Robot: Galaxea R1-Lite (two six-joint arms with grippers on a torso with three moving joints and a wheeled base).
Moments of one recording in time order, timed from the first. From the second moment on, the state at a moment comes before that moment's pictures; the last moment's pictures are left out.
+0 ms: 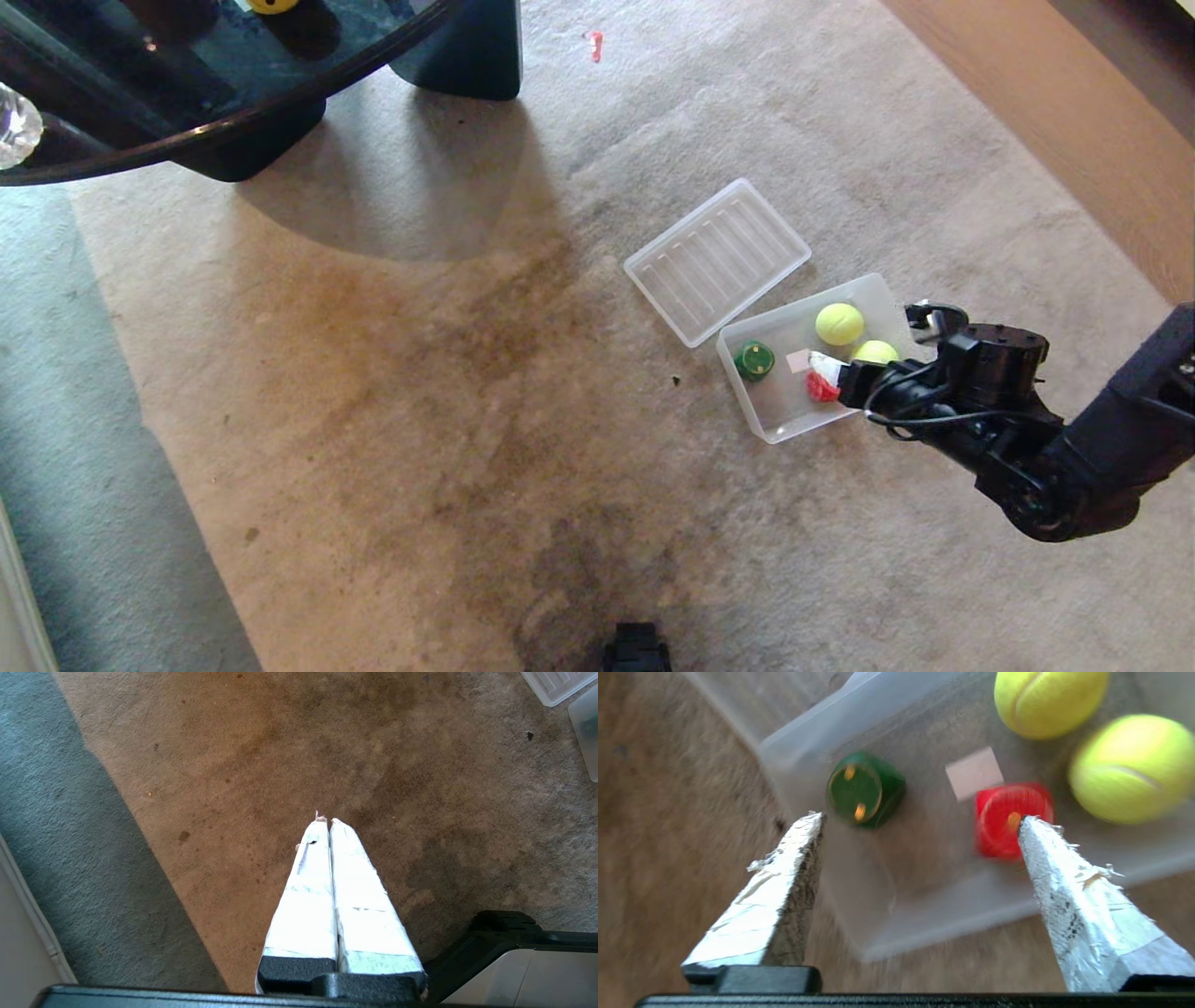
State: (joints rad) left arm 0.00 0.00 0.00 0.01 0.01 -0.01; right arm 0.12 2.08 -0.73 -1.21 0.06 0.23
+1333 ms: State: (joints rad) left arm 0.00 0.00 0.00 0.01 0.01 -0.01; right arm 0.10 0.33 -0.14 0.19 -0.09 0.02
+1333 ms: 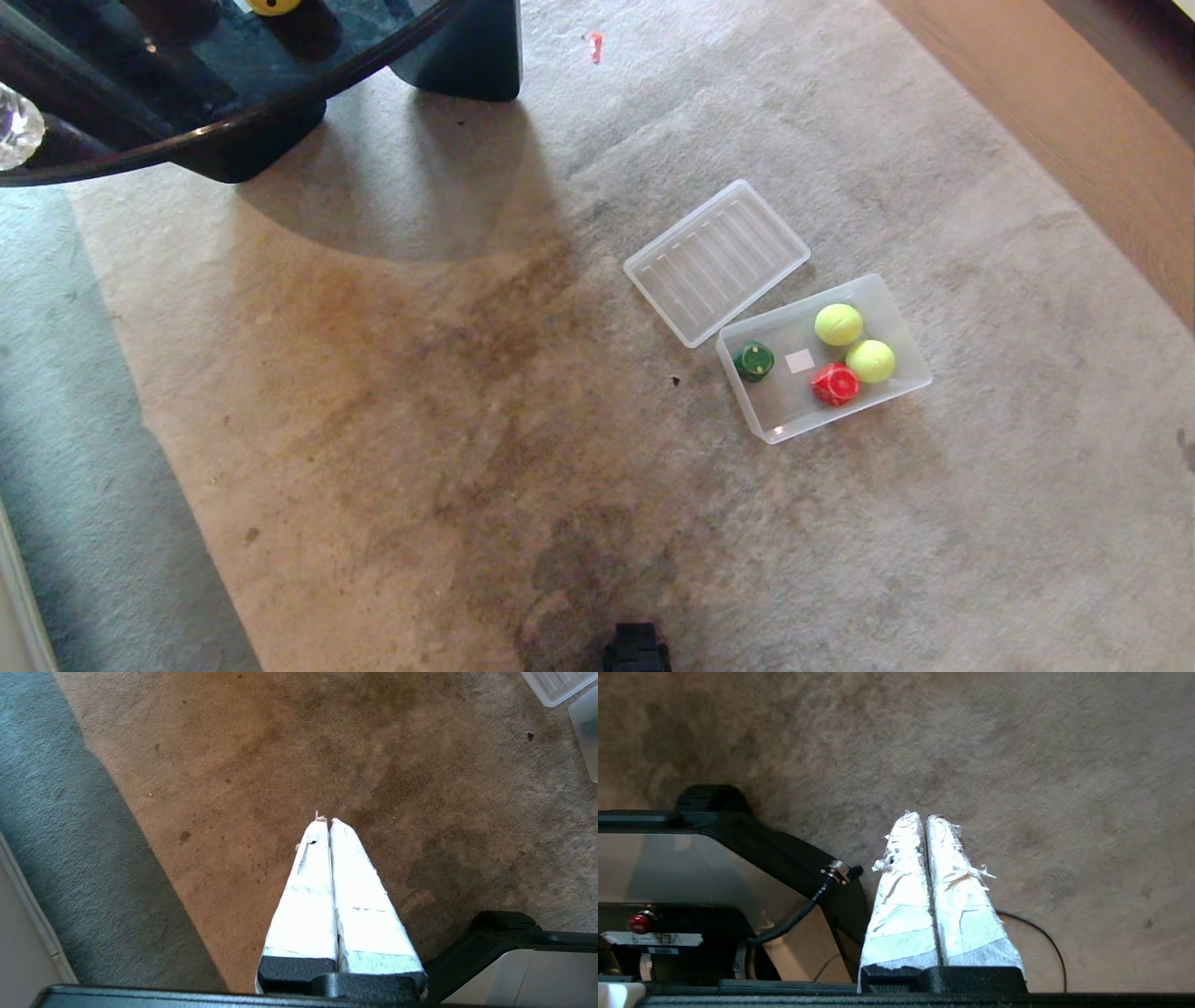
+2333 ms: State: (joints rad) left arm 0.00 0.00 0.00 0.01 0.01 -0.01; right arm 0.00 0.00 -0.07 0.20 0.01 -0.06
